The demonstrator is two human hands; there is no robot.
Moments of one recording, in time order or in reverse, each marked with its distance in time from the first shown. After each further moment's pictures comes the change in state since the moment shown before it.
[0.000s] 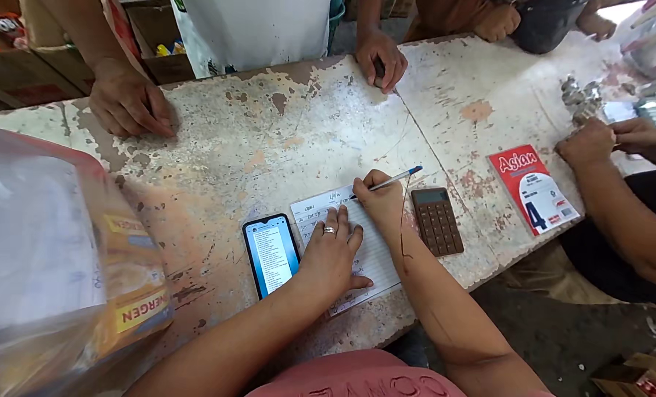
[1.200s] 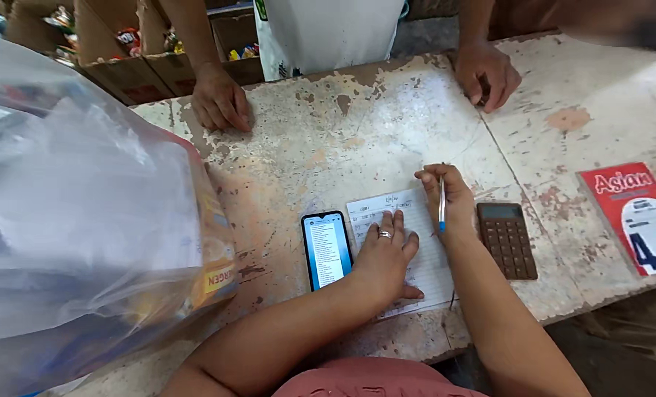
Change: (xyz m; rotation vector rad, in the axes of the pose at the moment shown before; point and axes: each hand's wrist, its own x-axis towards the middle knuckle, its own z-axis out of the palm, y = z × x) left_hand -0.005 -0.002 -0.002 -0.117 -0.008 0.000; right_hand 0.007 0.015 -0.005 -0.092 -0.022 -0.195
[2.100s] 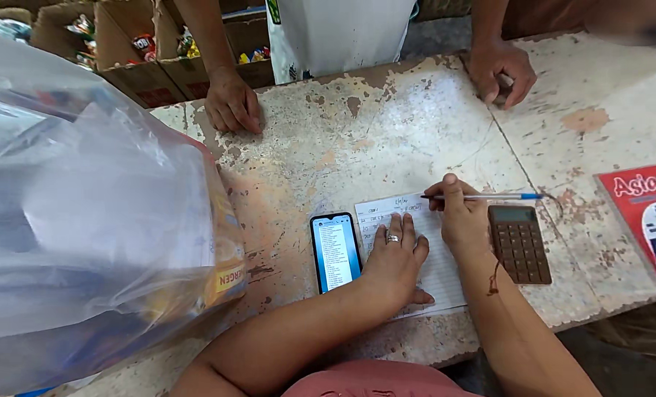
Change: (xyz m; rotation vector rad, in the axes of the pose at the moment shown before) left_hand -0.003 0.004 -0.001 -0.017 -0.008 0.005; right_hand -0.020 -0.035 0.002 0.270 0.061 0.184
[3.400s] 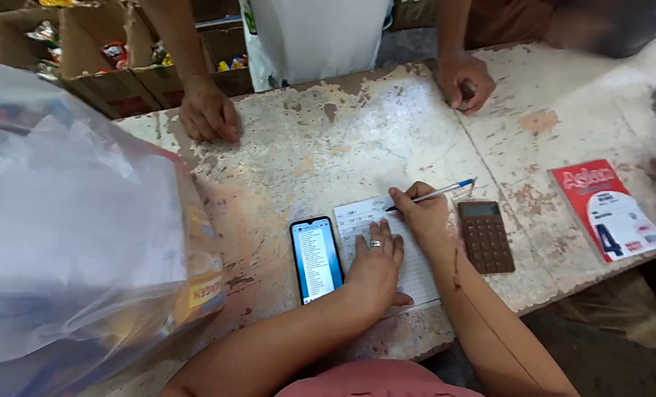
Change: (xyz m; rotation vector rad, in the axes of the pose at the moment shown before) left_hand -0.001 0.013 0.000 0.032 -0.078 -0.055; right_hand 0.003 0.005 0.005 -0.076 -0.007 0.067
